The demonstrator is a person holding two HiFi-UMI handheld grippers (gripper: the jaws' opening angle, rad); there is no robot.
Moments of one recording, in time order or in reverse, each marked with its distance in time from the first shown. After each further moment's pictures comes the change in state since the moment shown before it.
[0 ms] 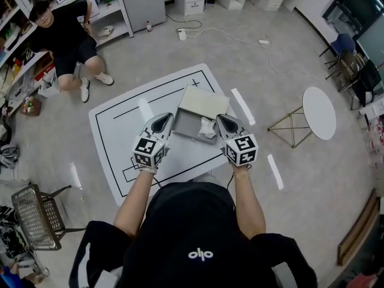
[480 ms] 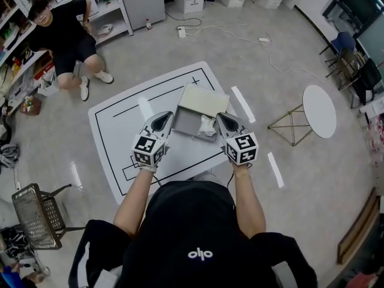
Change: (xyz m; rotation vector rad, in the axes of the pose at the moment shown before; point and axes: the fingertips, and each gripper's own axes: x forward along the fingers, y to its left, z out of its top) left arm 0.000 0.000 -0.002 -0.003 0.008 -0.011; right arm 0.000 0.001 -0.001 -0.001 0.001 -0.001
